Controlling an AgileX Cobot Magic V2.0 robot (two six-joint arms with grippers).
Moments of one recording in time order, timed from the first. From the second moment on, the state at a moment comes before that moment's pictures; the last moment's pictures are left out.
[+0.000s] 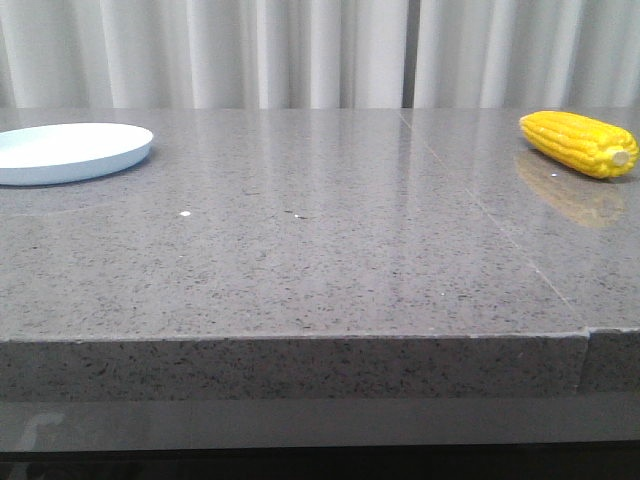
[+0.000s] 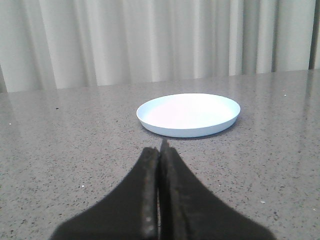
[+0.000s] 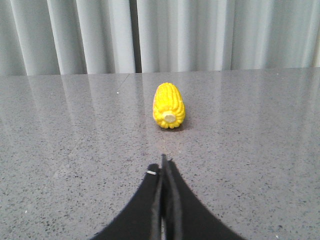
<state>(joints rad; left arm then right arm) -0.01 0.00 0.00 0.01 0.04 0.05 0.04 -0.01 0.03 0.05 0.03 0.05</state>
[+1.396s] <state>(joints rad) -0.01 0.06 -0.37 0.00 0.20 0.05 0.04 0.12 -0.43 0.05 0.35 0.05</state>
